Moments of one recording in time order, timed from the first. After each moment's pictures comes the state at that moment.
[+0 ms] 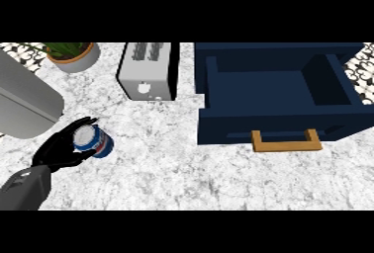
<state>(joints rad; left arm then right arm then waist) -0.53 0.41 0.28 -0.19 0.05 -0.63 -0.53 0.41 -0.04 -0.71 -2.20 -0.50 0.53 0.19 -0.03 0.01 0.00</state>
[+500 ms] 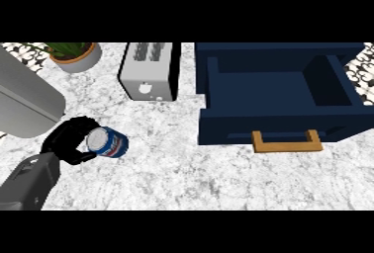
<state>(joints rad) -0.59 0.38 0.28 -0.24 0.09 -0.73 -0.44 0.44 -0.02 -0.73 -2.24 -0.54 0.54 0.22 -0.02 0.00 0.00</state>
